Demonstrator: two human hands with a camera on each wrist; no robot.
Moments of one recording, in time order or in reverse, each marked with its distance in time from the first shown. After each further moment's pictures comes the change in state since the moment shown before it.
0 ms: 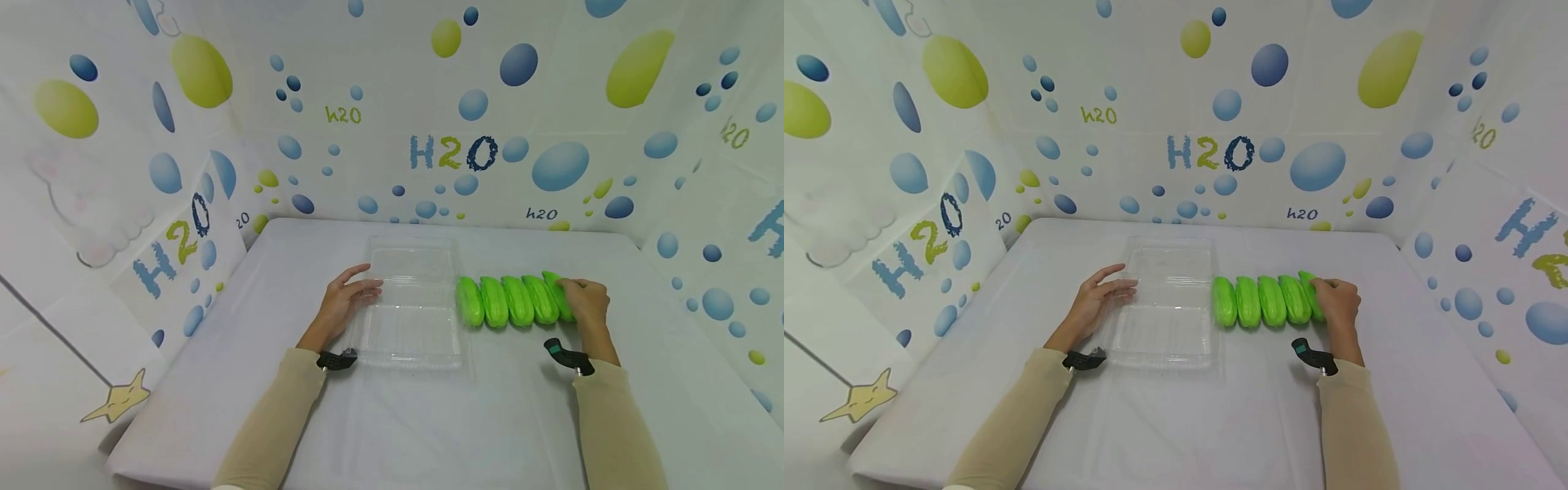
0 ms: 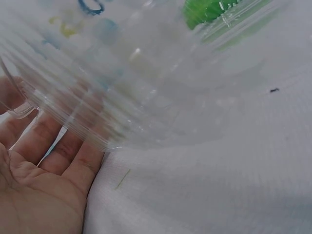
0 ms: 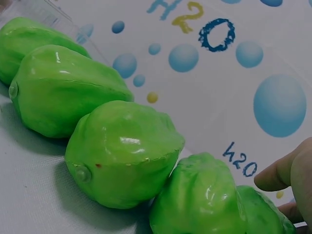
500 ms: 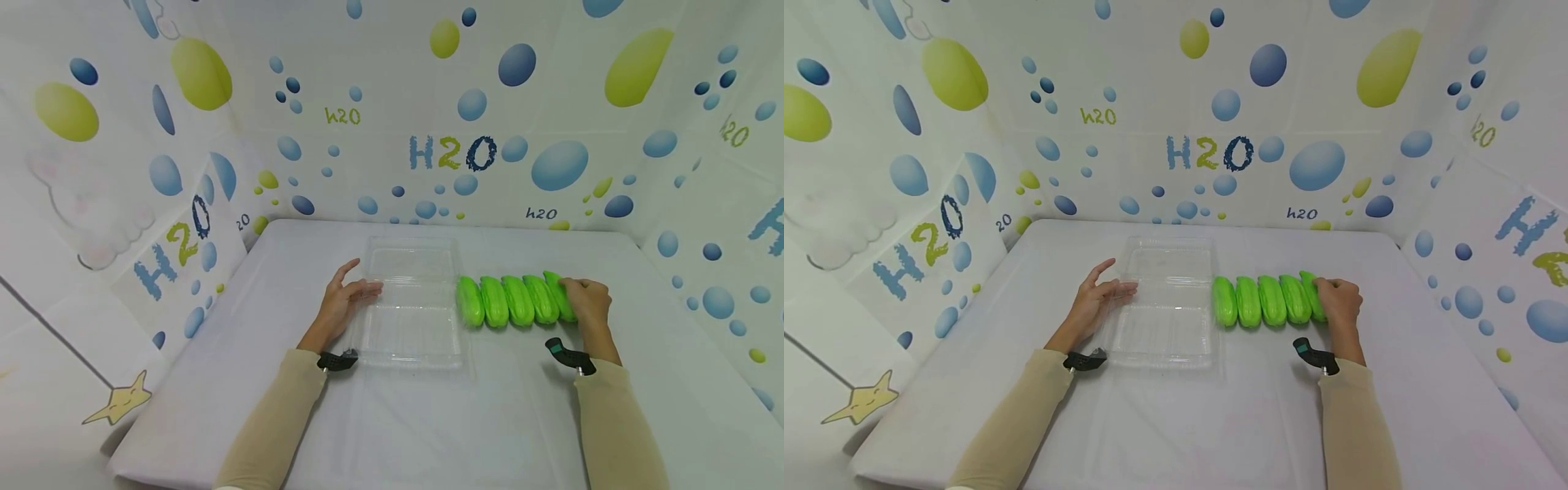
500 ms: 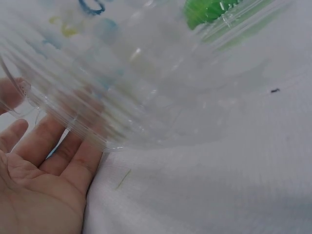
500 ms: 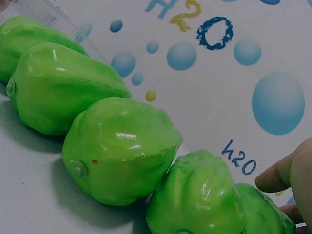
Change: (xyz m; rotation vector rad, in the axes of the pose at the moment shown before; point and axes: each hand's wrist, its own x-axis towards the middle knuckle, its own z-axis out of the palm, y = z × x) left_hand 0.000 0.002 0.001 -0.073 0.028 -0.003; right_hand 0.002 0.001 -0.001 -0.021 0.018 0.024
